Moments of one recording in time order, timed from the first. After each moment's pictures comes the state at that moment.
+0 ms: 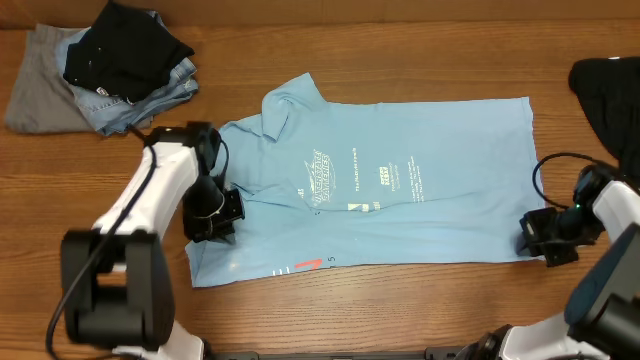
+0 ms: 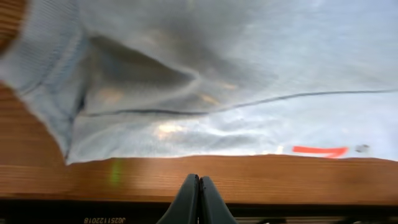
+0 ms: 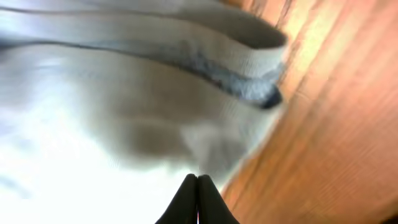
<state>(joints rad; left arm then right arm) -0.07 1.76 1.18 -1.29 0.21 -0.34 -0.55 1.73 0.99 -1.03 -0.13 0.77</state>
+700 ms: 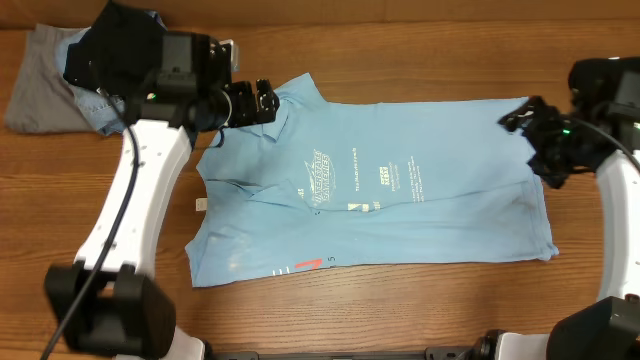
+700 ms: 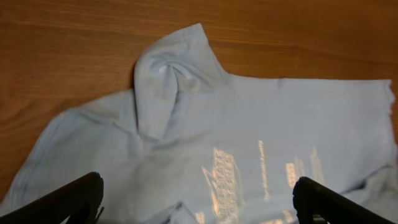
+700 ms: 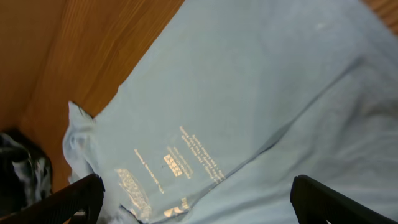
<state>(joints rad) -0.11 1.72 1.52 -0.75 0.31 -0.26 -0.28 1.54 1.39 -1.01 -0.36 0.53</state>
